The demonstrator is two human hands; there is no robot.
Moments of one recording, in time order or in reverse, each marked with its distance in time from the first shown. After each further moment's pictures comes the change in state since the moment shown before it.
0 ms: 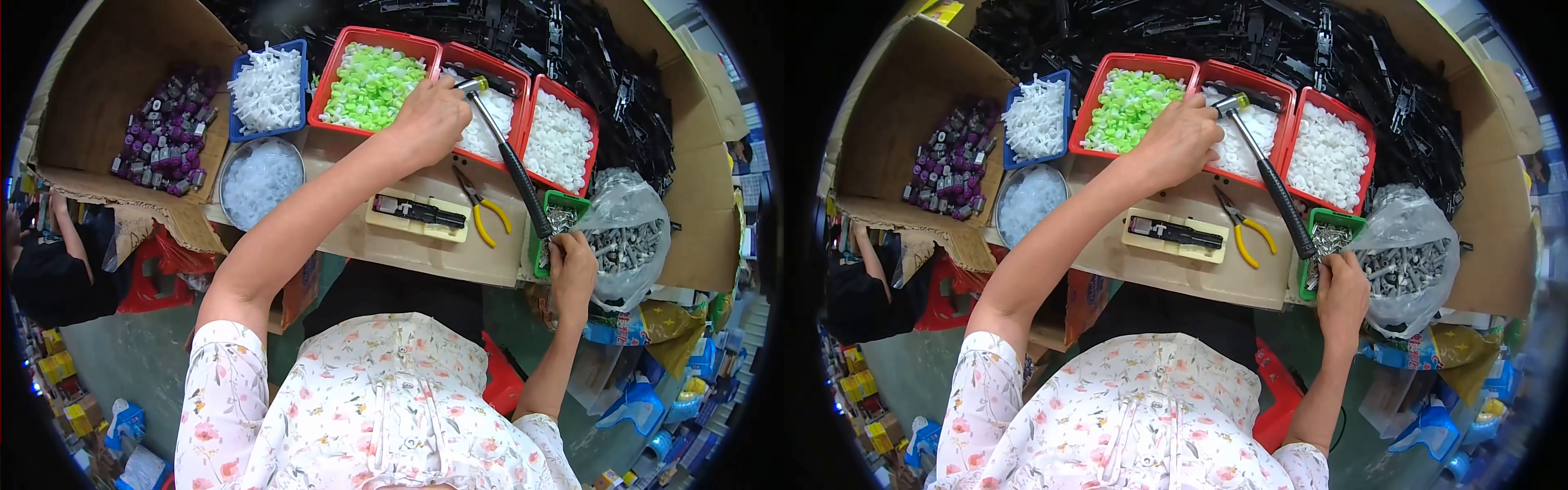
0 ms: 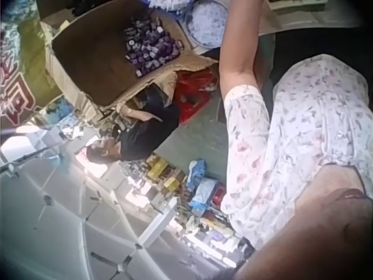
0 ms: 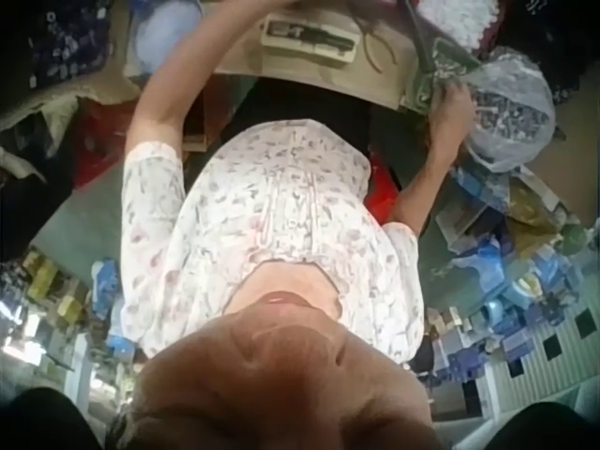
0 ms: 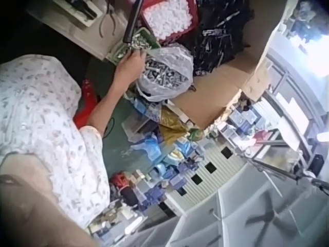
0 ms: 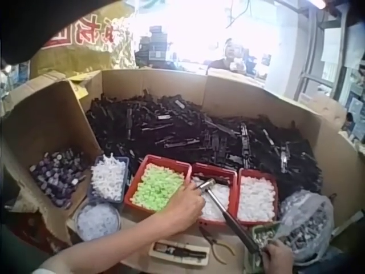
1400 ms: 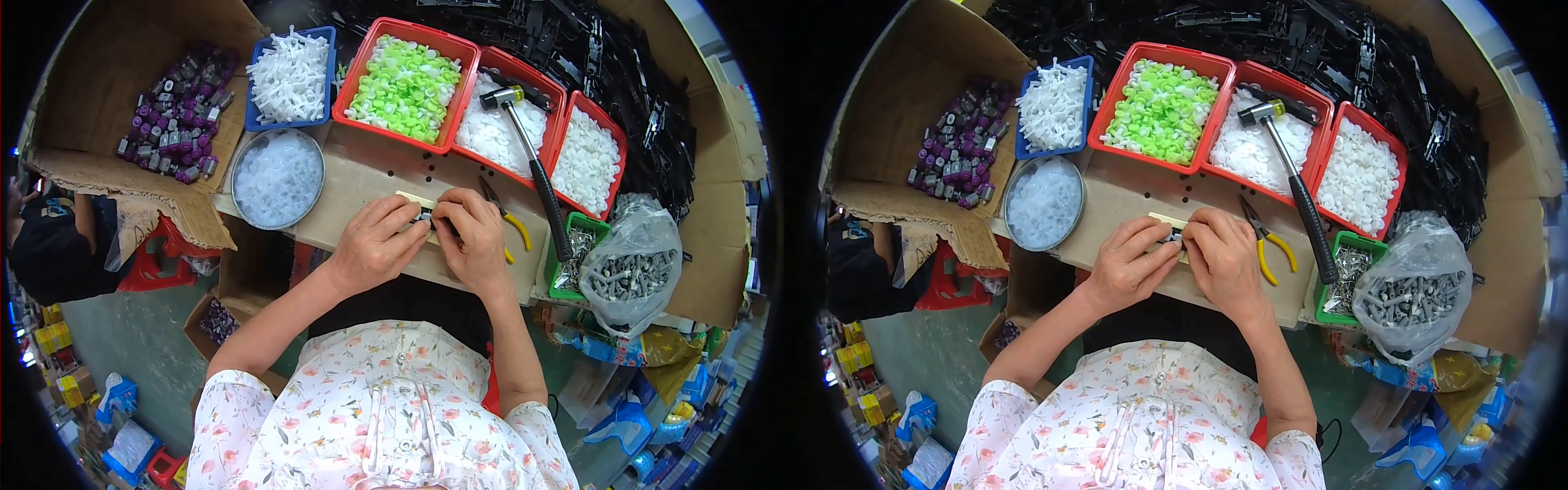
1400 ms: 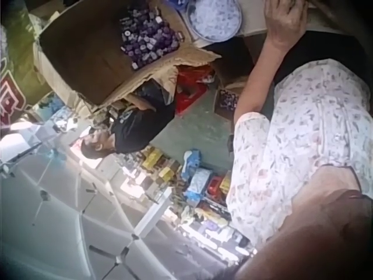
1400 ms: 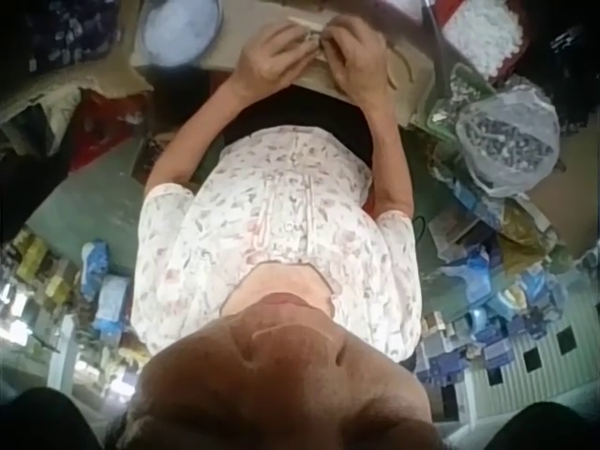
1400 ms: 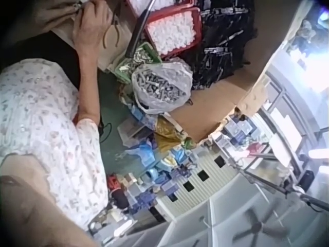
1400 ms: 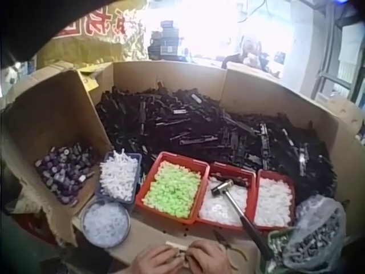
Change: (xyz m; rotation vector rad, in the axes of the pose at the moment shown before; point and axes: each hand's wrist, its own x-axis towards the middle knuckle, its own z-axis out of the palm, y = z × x) left_hand -0.156 0.060 -0.024 -0.224 0.245 -0.158; right_hand 0.038 -0.137 0.078 0.611 0.047 -0.643
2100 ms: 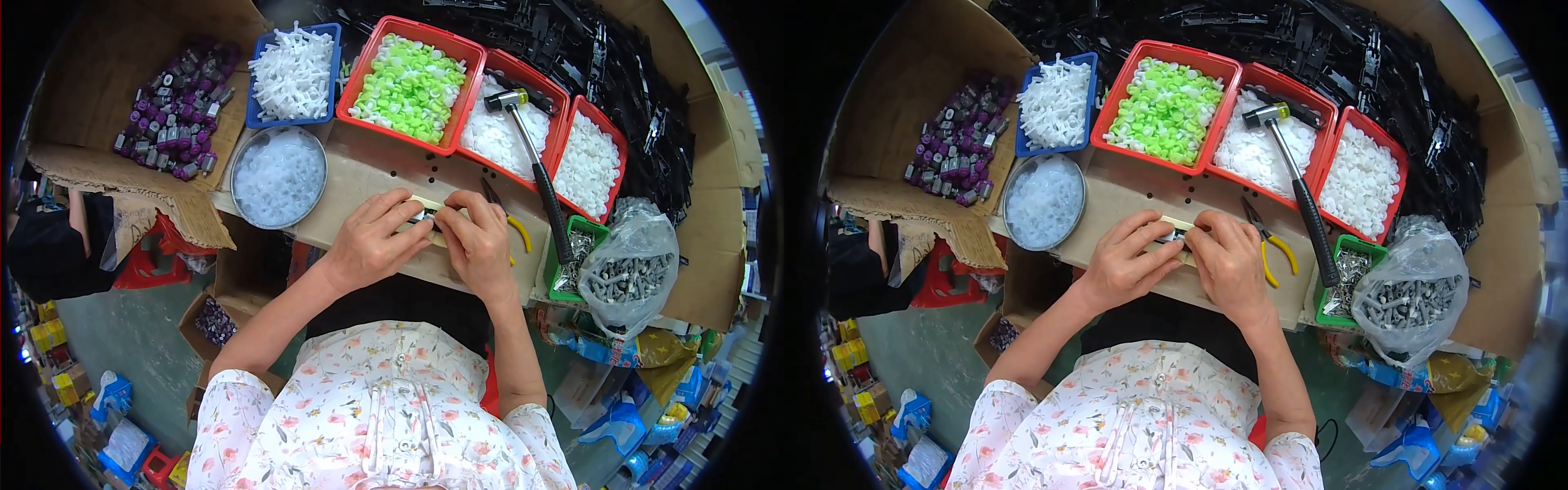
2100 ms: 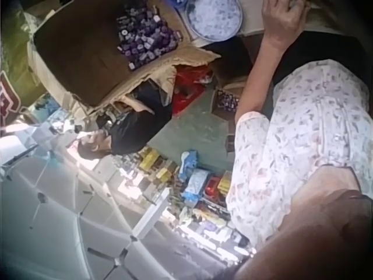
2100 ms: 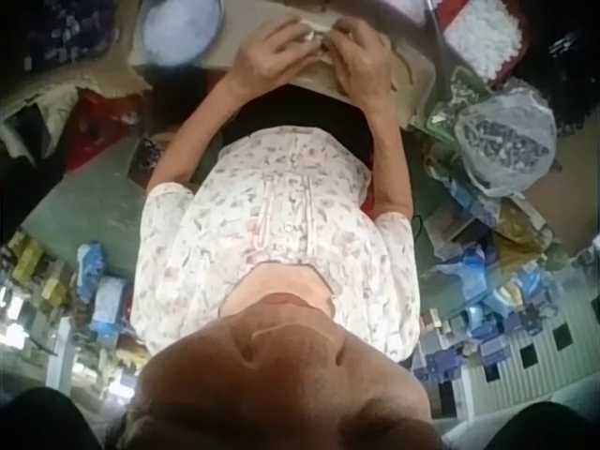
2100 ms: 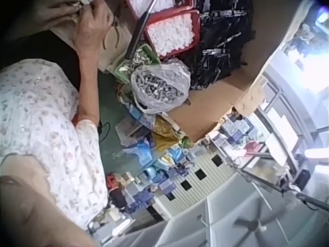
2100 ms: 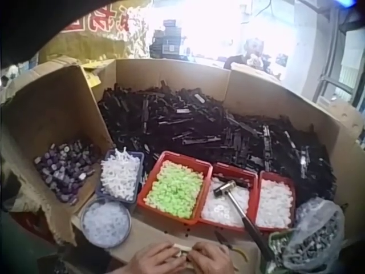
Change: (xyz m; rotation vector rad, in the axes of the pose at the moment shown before) left_hand 0.002 -0.005 -0.005 -0.012 -0.015 0.012; right_hand 0.001 -0.004 -0.003 -0.101 -0.012 -0.056
